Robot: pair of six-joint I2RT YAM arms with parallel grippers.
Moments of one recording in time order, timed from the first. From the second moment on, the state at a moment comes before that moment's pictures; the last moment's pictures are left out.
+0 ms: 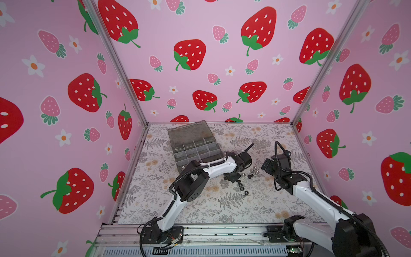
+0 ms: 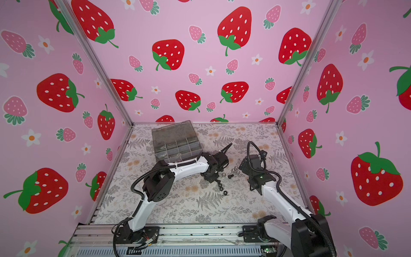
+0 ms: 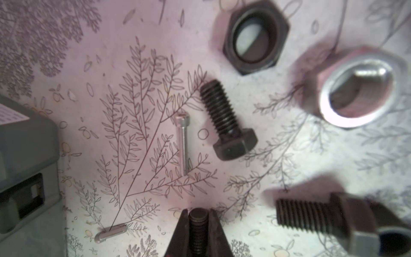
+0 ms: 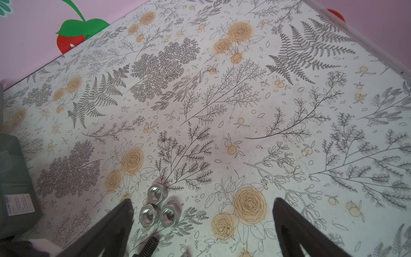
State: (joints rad) left arm -0.93 2.25 1.77 -0.99 -0.23 -0.03; right arm 0.41 1.11 0.60 -0.28 0.38 0.66
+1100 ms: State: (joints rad) left arm -0.62 2.10 1.79 -0.92 -0.33 -0.04; right arm 0.41 1.11 0.60 -0.28 0.38 0.66
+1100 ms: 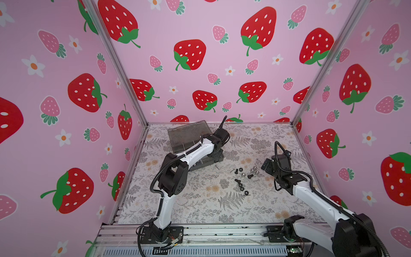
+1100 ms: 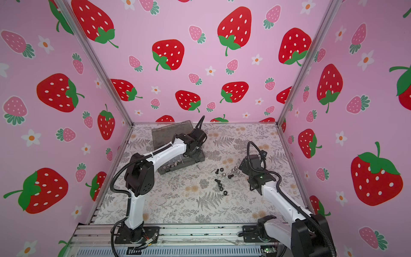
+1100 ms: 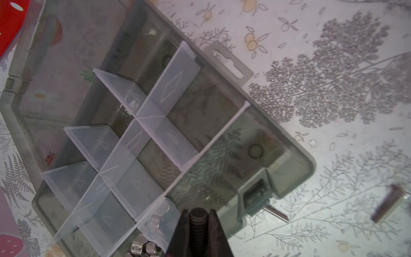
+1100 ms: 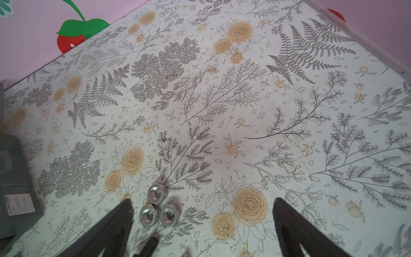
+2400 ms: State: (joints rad) left arm -0.75 2.00 1.66 -0.84 -0.23 -0.05; right arm 0.41 1.11 0.60 -0.28 0.38 0.66
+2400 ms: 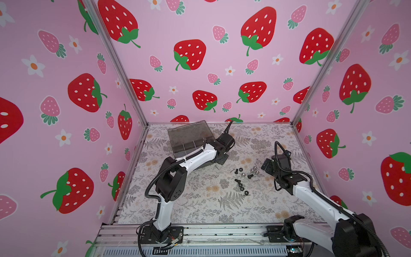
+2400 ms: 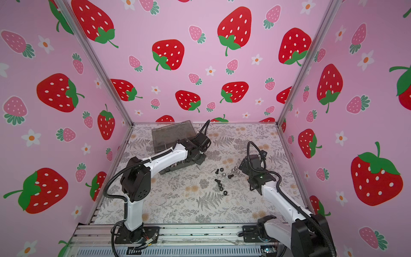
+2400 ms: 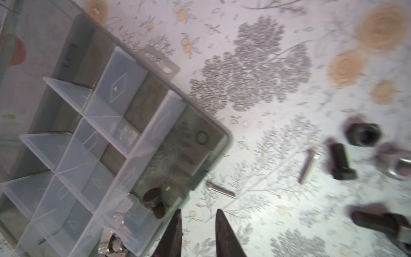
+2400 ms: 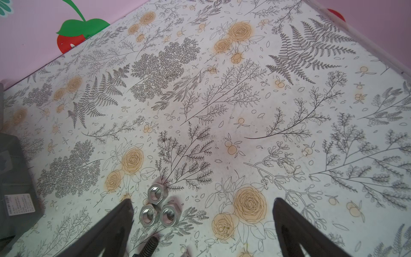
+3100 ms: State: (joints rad) left arm -0.88 2.15 1.69 -0.73 -0.07 -0.27; right arm 0.41 1.09 0.60 -0.28 0.38 0.66
